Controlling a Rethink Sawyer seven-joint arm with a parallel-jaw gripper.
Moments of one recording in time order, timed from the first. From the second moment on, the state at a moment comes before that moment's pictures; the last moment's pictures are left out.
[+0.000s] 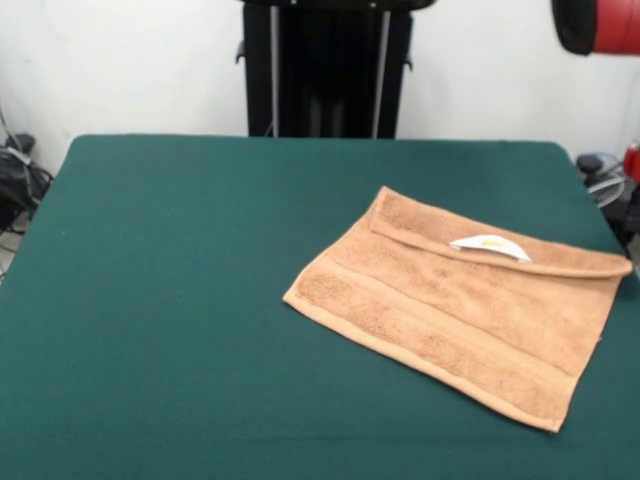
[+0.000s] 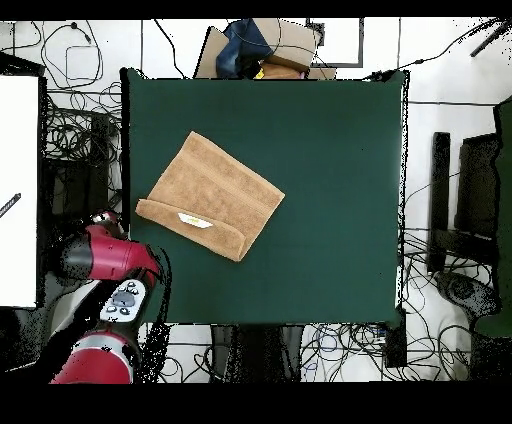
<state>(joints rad) 0.47 -0.44 -0.07 1.76 0.61 0.13 2.71</state>
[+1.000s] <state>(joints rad) 0.25 -0.57 0.10 1.99 0.58 0.00 2.71</state>
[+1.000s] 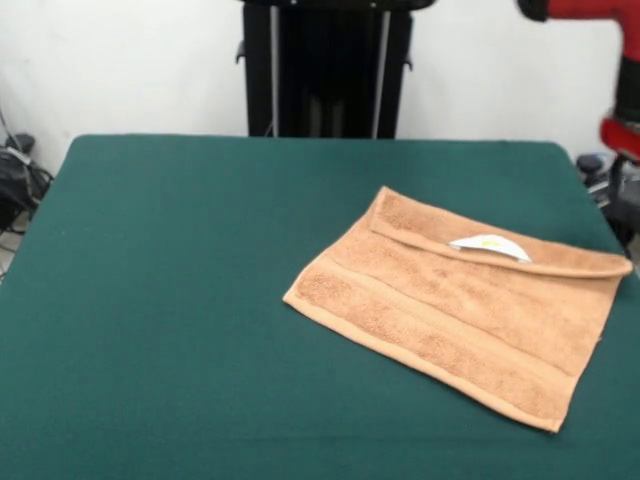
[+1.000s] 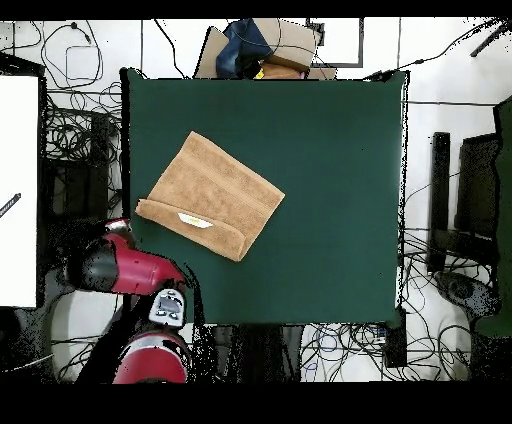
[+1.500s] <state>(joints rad) 0.18 -0.52 0.05 1.93 0.58 0.01 2.71</state>
